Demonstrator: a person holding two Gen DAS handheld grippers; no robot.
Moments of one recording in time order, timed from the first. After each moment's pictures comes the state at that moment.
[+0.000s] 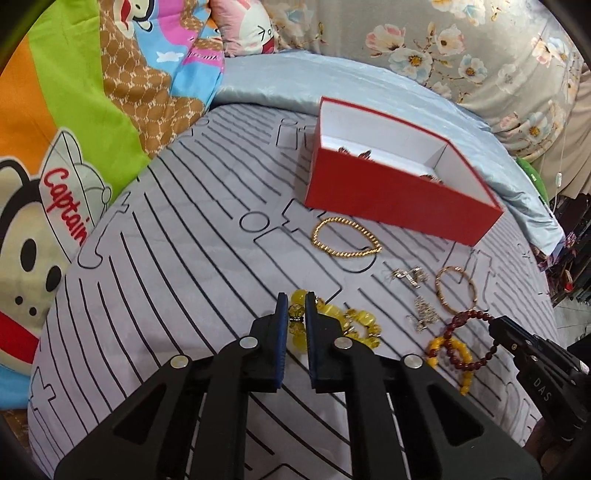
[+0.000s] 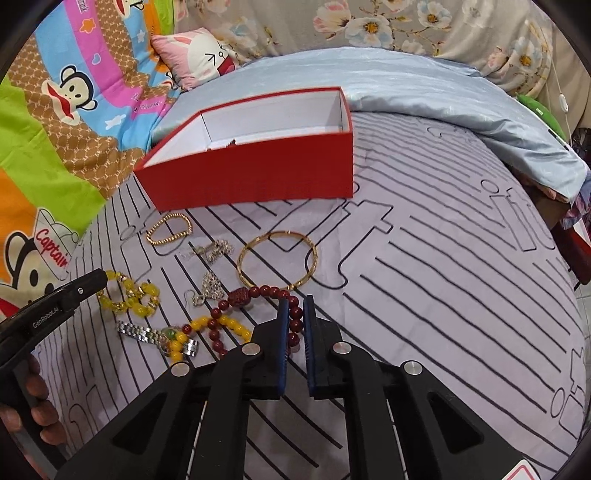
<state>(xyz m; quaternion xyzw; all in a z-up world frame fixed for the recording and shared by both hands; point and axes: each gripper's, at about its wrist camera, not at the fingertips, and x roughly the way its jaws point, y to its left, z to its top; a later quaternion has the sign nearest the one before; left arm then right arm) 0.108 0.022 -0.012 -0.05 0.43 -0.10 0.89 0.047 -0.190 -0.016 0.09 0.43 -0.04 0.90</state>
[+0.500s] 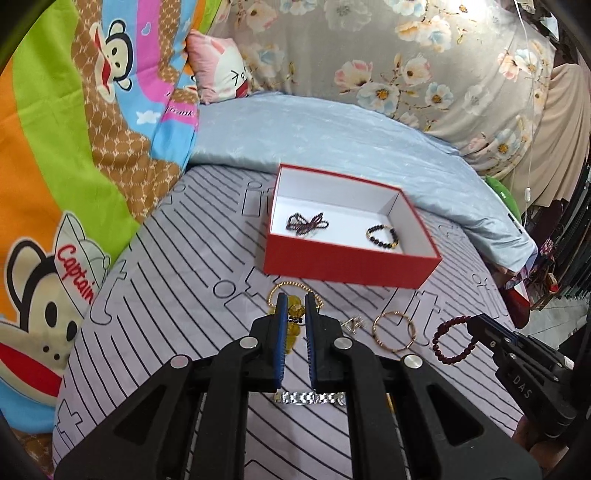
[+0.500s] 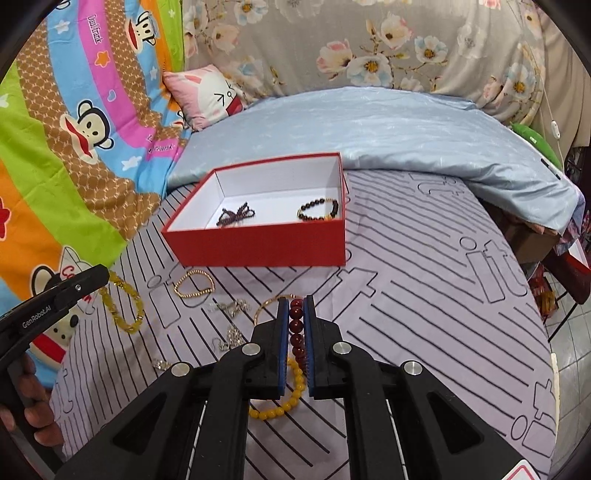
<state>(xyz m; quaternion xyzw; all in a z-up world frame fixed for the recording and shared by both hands) 0.098 0.008 0.061 -0.05 0.37 -0.15 0.92 0.039 -0.198 0.047 0.08 0.37 -0.04 0.92</state>
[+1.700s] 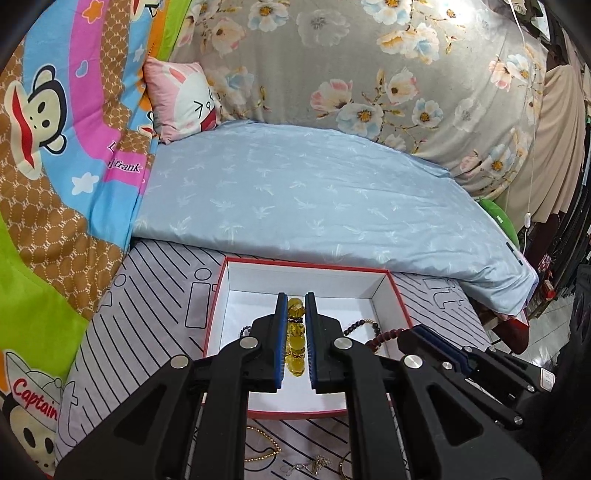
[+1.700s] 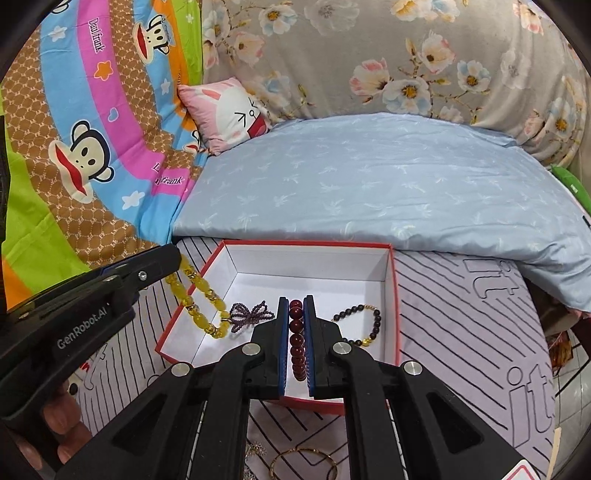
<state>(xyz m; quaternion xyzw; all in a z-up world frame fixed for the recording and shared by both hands) 0.231 -0.066 0.093 -0.04 0.34 -0.17 0.92 0.187 -0.196 0.076 0.07 0.35 0.01 0.93</state>
